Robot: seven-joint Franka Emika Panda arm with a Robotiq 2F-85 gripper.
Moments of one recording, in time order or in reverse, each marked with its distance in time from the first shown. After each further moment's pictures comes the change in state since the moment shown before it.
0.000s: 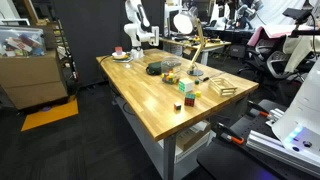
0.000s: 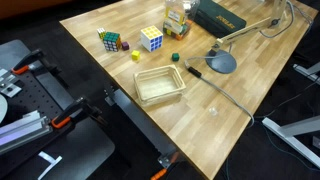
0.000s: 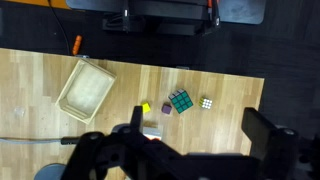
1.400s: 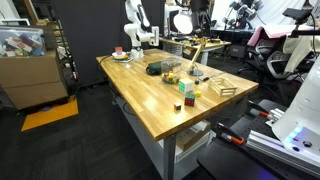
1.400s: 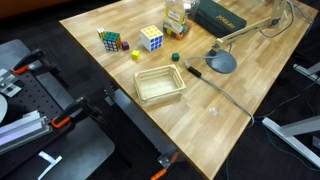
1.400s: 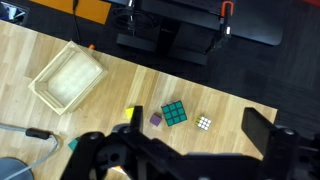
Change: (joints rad) arm 0.052 0.328 0.147 0.135 -0.044 0.024 -0.003
